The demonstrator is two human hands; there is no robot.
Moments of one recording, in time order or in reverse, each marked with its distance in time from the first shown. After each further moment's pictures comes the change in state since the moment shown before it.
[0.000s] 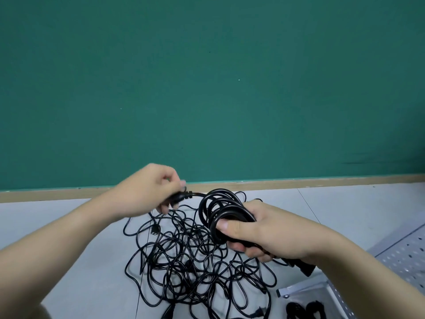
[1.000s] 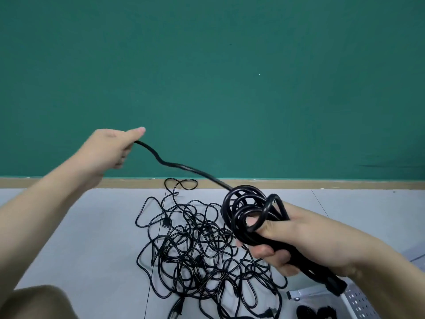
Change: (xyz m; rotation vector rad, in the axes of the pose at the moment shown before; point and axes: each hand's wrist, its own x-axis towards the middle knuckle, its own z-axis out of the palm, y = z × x) left_hand 0.015 -0.052 -0.081 -0.374 0.441 -0.120; right_hand -0.008 -0.005 -0.004 0.295 -0.178 0.043
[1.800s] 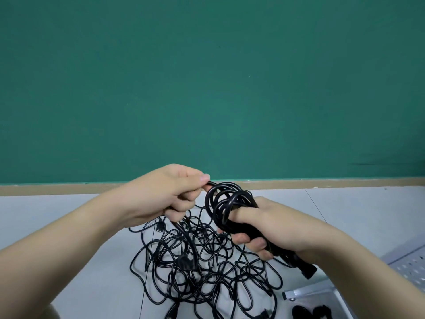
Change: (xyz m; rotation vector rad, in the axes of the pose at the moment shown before) left_hand -0.063 0.031 0.085 -0.184 -0.819 -0.028; right_hand 0.025 -0.009 0.003 -0.092 0.210 0.109
